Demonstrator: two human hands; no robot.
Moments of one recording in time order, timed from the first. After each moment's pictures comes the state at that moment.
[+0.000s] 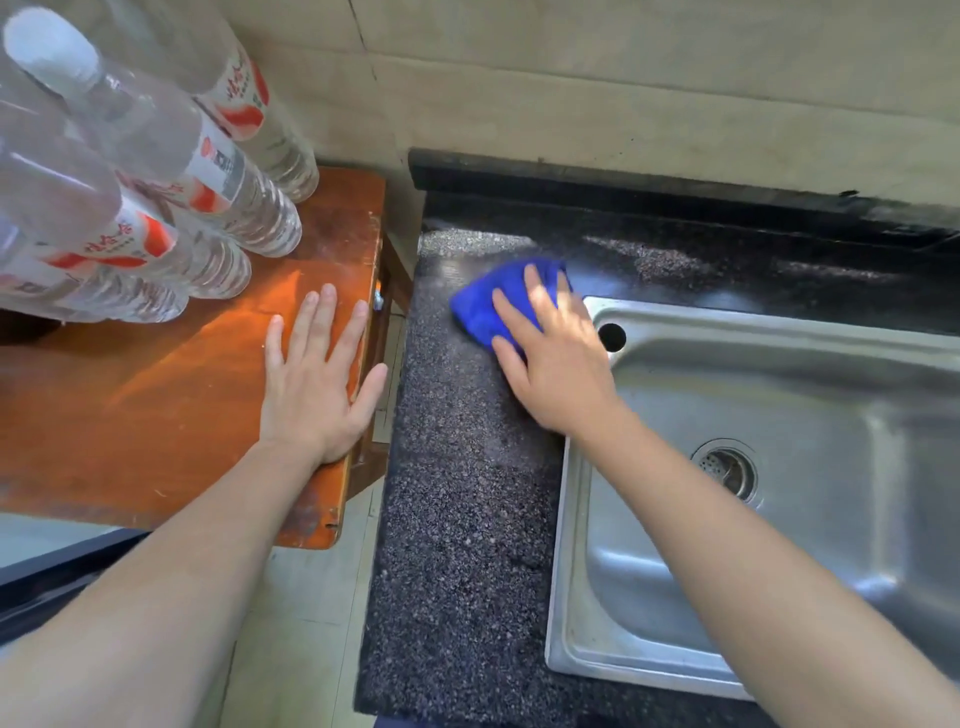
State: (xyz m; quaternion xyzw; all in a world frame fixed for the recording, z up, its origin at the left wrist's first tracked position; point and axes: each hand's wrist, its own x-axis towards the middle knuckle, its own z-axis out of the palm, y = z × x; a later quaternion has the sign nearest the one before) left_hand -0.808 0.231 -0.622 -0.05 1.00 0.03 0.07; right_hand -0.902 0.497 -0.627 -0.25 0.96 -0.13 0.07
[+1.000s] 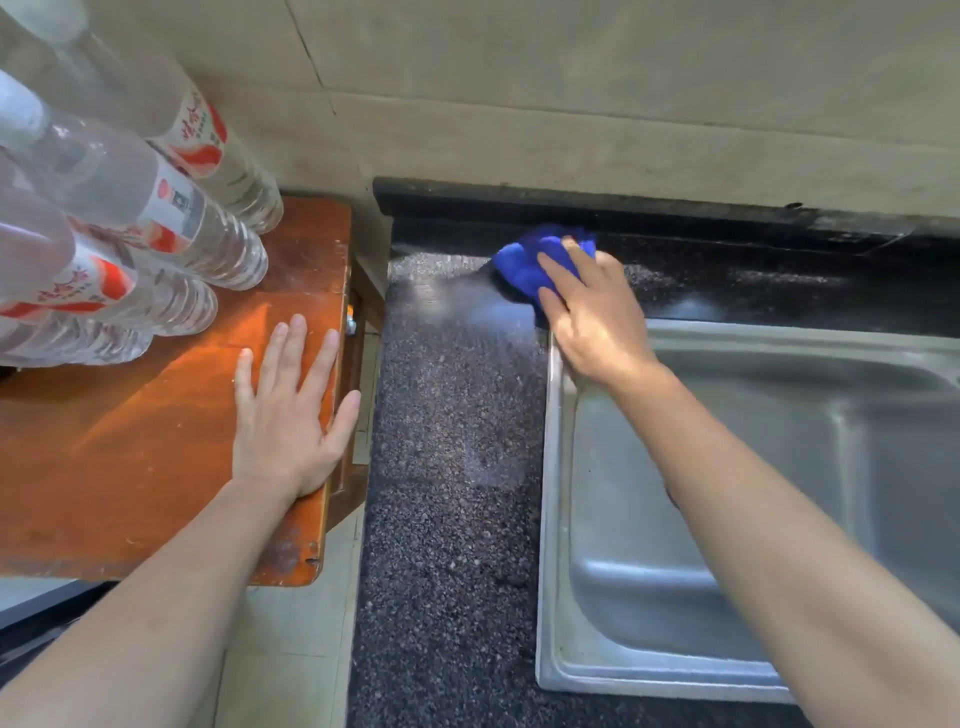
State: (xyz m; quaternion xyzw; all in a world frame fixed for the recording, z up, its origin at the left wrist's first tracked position) left_hand -0.805 0.228 -0.622 -0.06 1.00 0.06 0.06; right_hand -0.967 0.543 -0.632 -0.18 0.98 -0.12 0.02
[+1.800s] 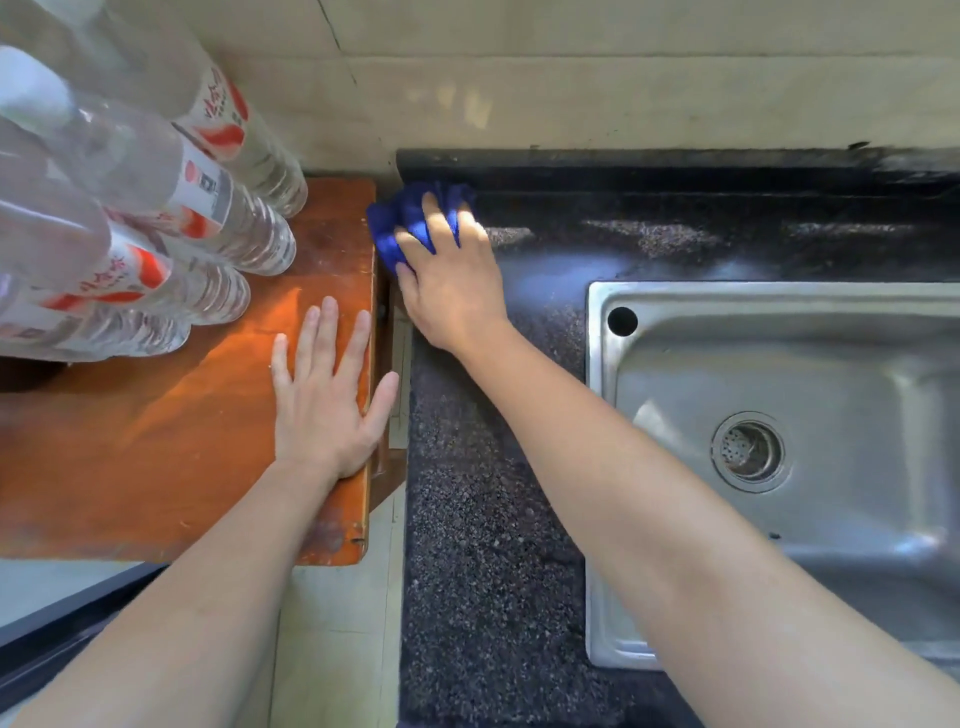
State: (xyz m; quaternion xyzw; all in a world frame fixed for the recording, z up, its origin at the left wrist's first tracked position) left_hand -0.809 0.224 -0.626 -0.05 1.00 0.04 0.06; right_hand -0.953 0.368 -0.637 -0.22 0.97 -0.14 0.04
